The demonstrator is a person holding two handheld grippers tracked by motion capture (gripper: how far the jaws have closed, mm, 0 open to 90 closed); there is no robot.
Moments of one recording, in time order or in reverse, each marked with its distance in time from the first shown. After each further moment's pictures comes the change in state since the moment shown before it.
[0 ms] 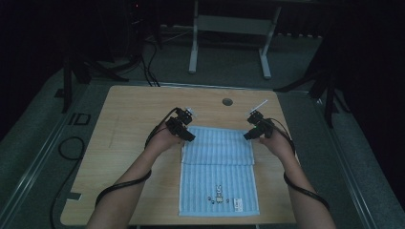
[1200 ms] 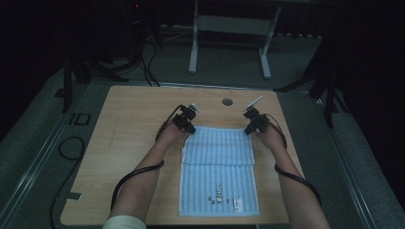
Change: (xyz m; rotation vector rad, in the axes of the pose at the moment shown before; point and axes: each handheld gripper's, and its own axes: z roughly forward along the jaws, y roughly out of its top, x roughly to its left) left arm 0.017 0.018 0.042 0.032 -0.064 -0.076; right arm -0.024 0.020 0.037 0.080 -0.012 0.091
